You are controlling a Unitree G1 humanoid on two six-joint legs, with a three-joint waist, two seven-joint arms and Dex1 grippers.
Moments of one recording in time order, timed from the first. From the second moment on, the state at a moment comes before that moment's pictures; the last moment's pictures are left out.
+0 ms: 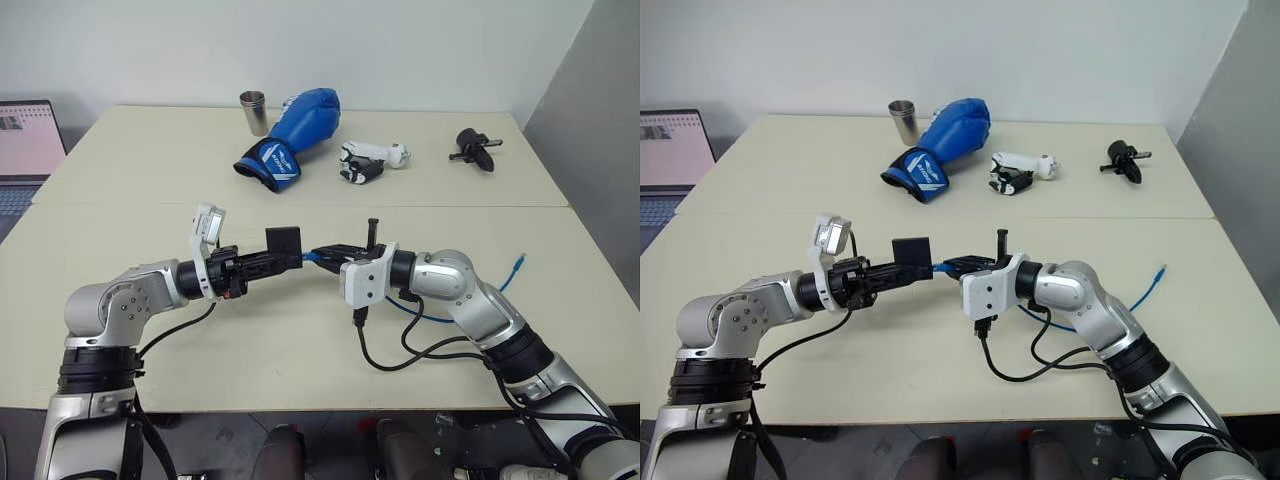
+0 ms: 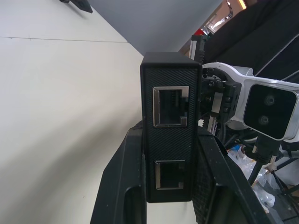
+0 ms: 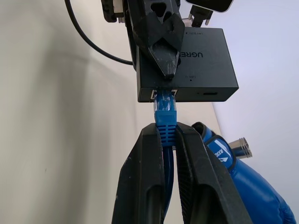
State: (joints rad) left arm -0.48 0.66 0.16 0.06 -0.84 0.98 -1.10; right arm -0.64 -0.42 0.46 0.00 -0.29 -0.28 0.70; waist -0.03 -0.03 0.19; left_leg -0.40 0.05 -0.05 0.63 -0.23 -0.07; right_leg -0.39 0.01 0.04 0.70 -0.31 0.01
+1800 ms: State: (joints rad) left arm -0.54 0.70 0.05 0.09 -0.74 0.85 -1.30; right arm -0.61 -0.26 0.13 -0.15 0.65 0.89 0.82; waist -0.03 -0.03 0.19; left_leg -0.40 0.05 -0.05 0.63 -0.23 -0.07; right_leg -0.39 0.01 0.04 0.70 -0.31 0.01
